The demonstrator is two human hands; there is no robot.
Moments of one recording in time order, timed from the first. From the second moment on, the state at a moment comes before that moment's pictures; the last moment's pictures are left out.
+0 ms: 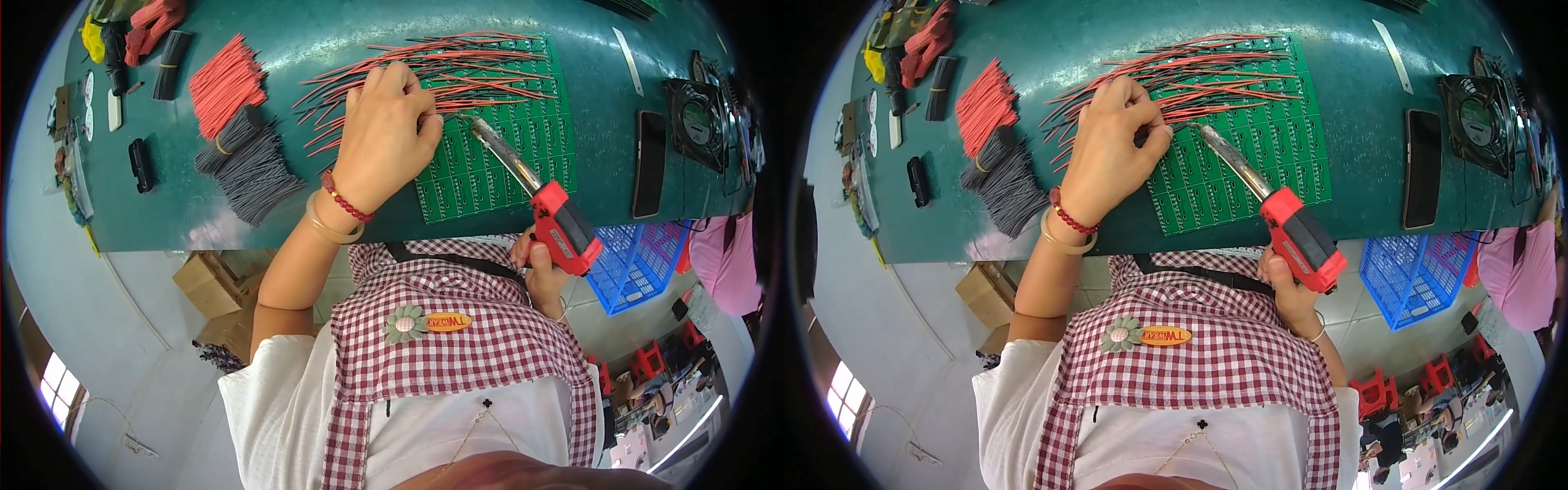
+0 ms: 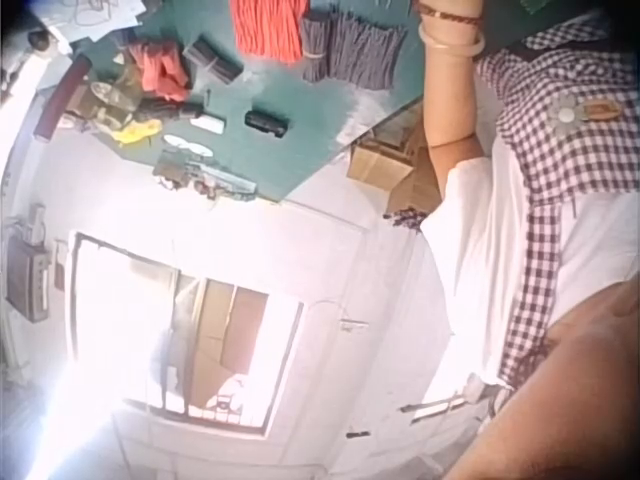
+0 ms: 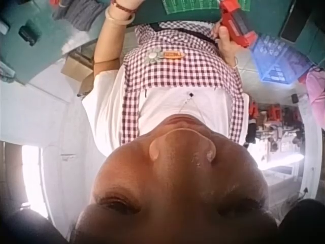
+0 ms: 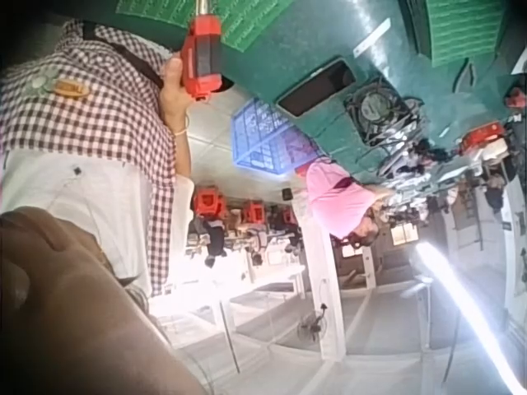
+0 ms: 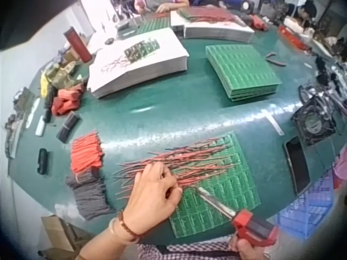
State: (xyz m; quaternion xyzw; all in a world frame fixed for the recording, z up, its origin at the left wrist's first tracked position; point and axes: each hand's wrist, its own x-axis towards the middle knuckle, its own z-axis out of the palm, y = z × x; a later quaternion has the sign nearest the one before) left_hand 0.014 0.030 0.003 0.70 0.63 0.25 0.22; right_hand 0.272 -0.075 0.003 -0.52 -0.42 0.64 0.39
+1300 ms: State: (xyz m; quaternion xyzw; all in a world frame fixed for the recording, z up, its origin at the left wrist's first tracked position) left_hand 0.031 0.035 0.008 0.71 0.63 0.24 0.20; right_hand 0.280 -0.073 0.005 -0.51 -0.39 0.63 0.44
